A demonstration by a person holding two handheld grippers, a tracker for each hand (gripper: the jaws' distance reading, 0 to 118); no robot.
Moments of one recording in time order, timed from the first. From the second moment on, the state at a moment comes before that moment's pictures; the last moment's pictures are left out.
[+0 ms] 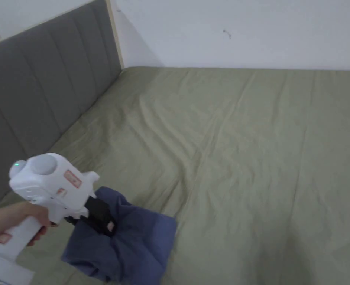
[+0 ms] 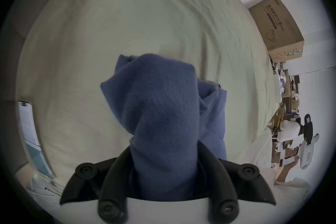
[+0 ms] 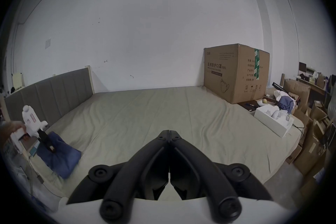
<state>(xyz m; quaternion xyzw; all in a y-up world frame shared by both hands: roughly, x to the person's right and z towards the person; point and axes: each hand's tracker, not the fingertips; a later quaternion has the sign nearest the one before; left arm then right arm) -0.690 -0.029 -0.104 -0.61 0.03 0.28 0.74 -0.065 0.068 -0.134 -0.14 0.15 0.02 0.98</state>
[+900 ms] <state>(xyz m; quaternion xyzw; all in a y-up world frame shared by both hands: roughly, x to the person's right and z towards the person) -0.520 0.085 -0.049 -0.30 0.20 0.13 0.92 -0.046 0.071 -0.142 -0.17 0.17 0.00 0.97</state>
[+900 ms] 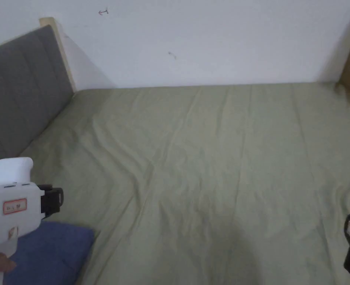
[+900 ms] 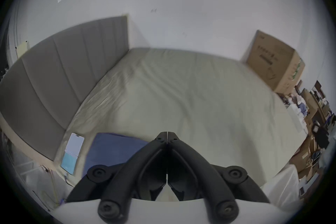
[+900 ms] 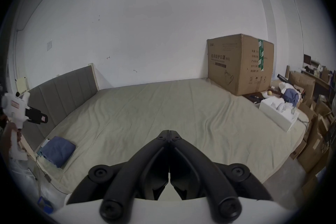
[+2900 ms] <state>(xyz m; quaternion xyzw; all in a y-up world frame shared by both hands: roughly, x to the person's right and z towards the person) -0.234 0.162 -0.057 -0.13 0.24 0.01 0.96 0.015 0.122 -0.160 -0.11 0.21 -0.02 0.97</state>
